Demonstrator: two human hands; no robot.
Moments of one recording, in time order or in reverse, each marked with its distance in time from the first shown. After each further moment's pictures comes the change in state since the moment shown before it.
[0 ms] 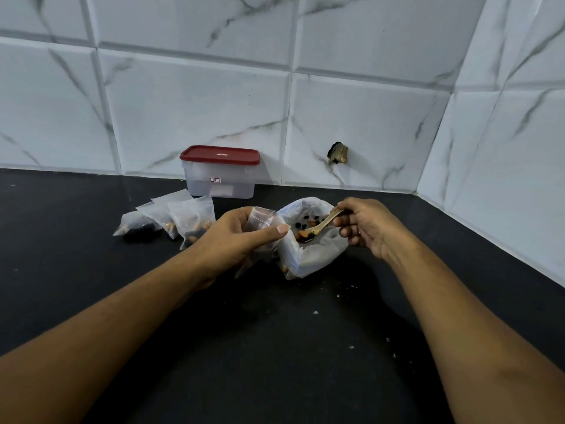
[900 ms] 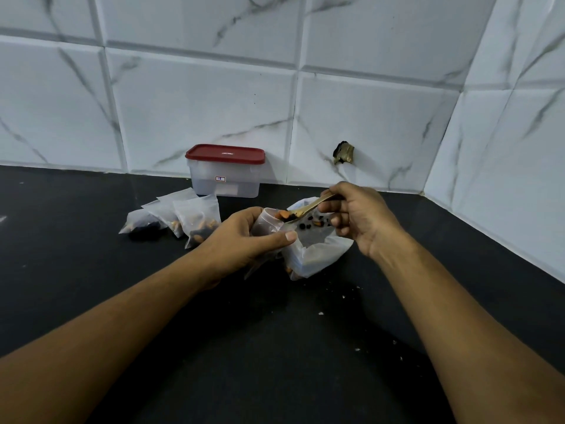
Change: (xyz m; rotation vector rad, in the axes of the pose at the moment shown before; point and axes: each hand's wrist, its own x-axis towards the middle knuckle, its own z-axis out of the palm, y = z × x) left_hand 0.003 -0.004 -0.003 0.068 -0.040 0.009; right_hand -0.026 -0.021 0.029 0.154 0.002 -0.085
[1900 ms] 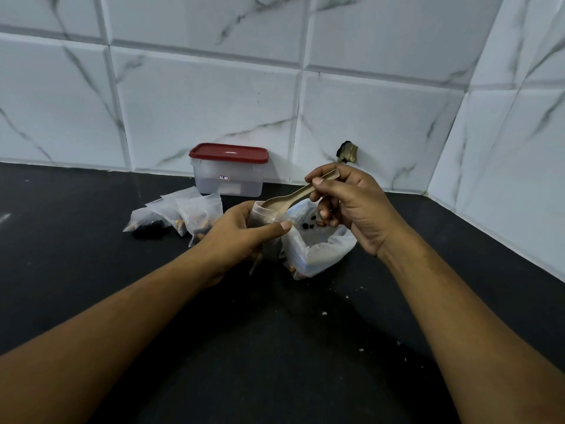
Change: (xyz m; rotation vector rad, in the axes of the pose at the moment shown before) left_hand 0.009 -0.008 -0.006 -0.006 0.152 -0.027; right_hand -0.005 -0.003 0.000 -0.025 -0.305 -0.346
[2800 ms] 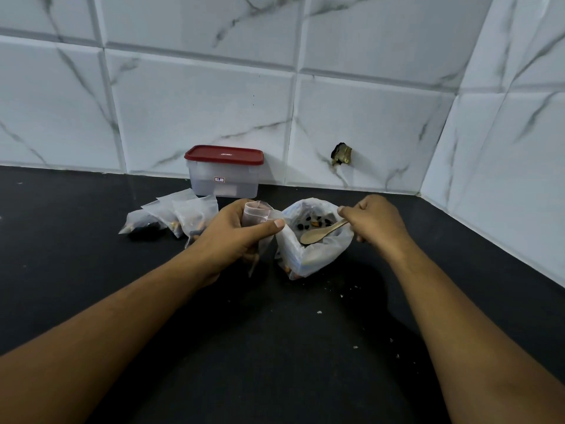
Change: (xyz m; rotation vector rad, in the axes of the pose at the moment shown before) left_hand -0.004 0.003 0.002 -0.047 0.042 0.032; right_hand 0.008 0.035 -0.042 -0.823 0.399 0.292
